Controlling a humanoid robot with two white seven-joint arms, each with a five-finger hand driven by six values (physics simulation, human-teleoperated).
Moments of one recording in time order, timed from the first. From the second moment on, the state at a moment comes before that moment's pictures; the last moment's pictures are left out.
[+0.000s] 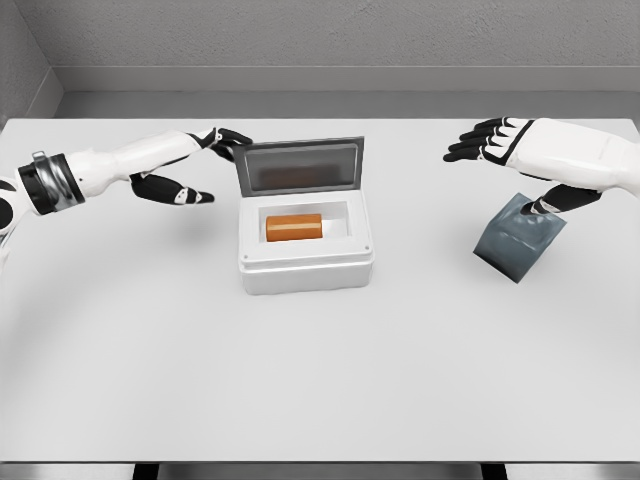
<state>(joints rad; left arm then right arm) -0.67 0.62 -0.54 -1.20 0.03 -0.62 -0.61 -0.53 -0.92 0.36 -1.63 0.16 -0.61 0.61</state>
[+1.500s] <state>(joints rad) -0.67 0.62 -0.56 -1.18 0.03 -0.61 -0.61 -0.53 -0.92 0.36 -1.63 0.16 -0.61 0.61</state>
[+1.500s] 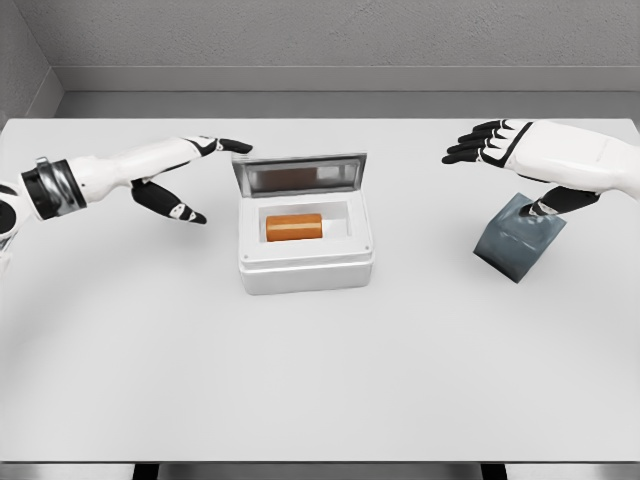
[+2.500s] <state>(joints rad) -0.52 0.90 -0.40 -1.15 -0.07 -0.61 -0.50 -0.53 -0.92 0.36 -1.63 0.16 -0.61 0.61</state>
